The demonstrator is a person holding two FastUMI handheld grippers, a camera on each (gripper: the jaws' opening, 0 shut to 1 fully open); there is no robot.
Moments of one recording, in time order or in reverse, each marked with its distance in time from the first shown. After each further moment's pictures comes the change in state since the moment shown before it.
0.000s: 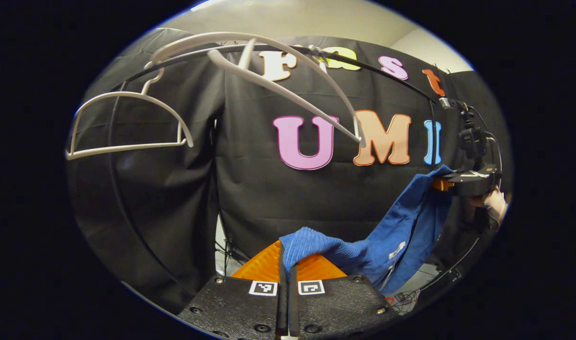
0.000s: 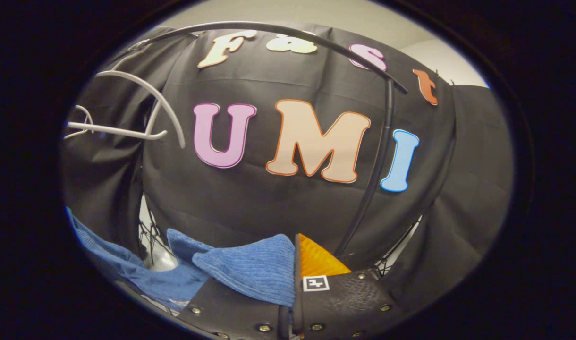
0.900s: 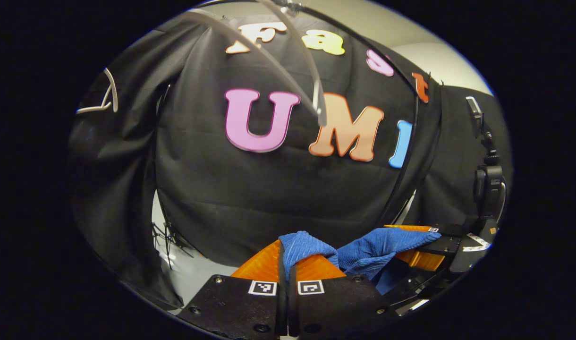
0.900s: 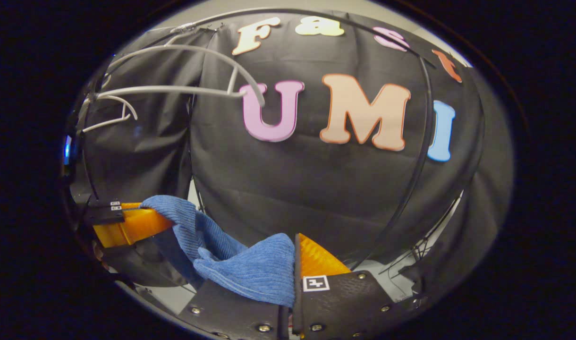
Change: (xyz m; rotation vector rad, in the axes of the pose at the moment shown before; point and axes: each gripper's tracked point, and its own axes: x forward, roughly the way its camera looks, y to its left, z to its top) left arm 0.085 -0.095 -0.048 -0.124 0.157 -0.249; right arm -0.036 0.091 -0.095 0.061 0.189 0.243
